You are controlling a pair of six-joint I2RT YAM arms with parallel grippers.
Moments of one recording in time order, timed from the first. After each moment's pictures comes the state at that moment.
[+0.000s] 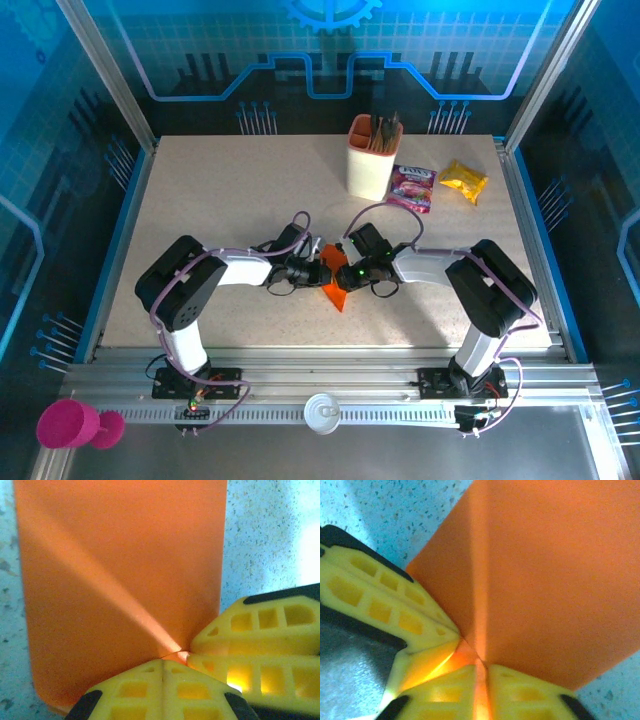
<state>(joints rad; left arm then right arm) -0.60 1.80 0.80 0.08 0.46 -0.68 0.65 1.72 0.84 -0.19 -0.29 0.30</state>
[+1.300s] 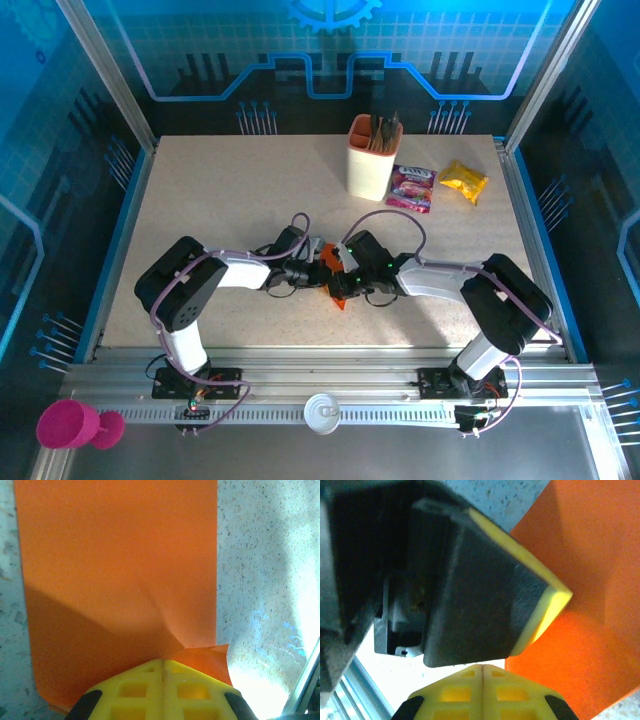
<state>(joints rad) -0.60 1.80 0.76 0.17 0.47 -0.69 0.73 1.61 0.77 -0.11 -0.39 0.52</state>
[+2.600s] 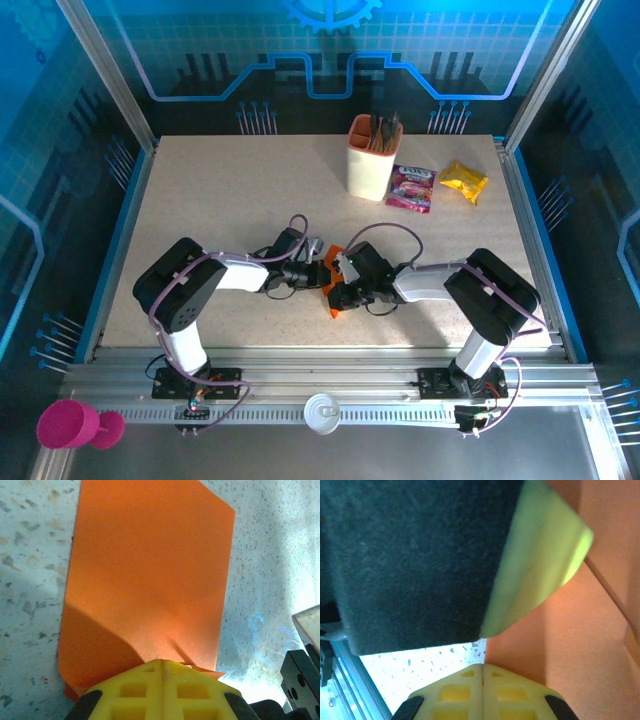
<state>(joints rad) -0.60 1.79 0.73 0.20 0.45 -0.72 0.75 1.68 0.68 0.02 -0.47 0.54</state>
